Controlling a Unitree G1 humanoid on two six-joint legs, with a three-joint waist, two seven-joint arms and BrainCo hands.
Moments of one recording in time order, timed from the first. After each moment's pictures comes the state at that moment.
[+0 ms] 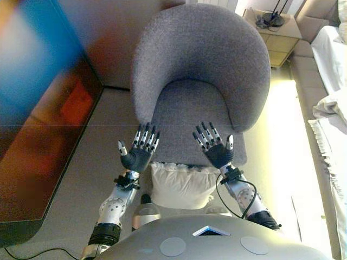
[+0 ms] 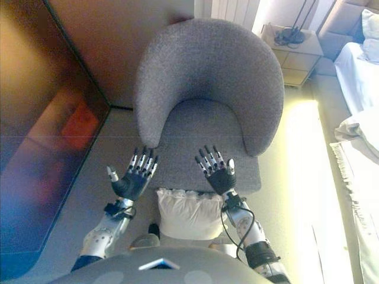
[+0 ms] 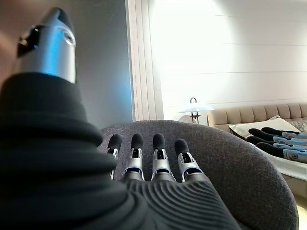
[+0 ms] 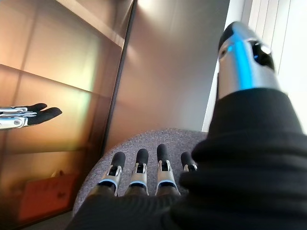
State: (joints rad) left arm 0.27 0.17 -0.06 0.27 -1.45 0.21 -0.63; right arm 0.15 -0.13 0.20 0.35 1.37 0.15 0.56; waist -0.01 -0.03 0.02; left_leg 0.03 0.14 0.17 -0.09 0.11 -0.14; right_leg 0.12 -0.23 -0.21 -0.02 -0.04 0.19
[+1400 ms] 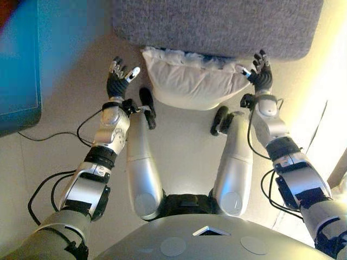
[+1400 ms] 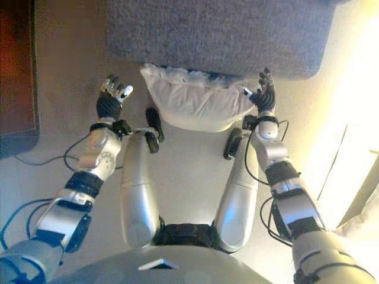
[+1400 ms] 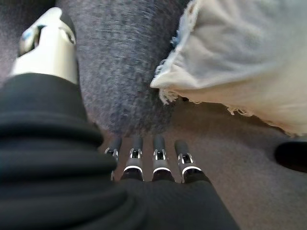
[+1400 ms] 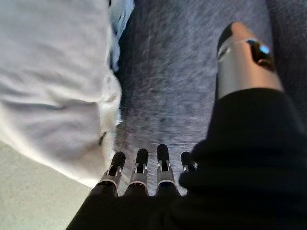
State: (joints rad) left arm -0.50 0.37 -0.28 0.58 -0.68 -0.23 0.23; right arm -0.60 -0.42 0.29 0.69 0.57 -0.19 -0.32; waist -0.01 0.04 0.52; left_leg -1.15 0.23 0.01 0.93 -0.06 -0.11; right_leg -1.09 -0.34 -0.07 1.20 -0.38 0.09
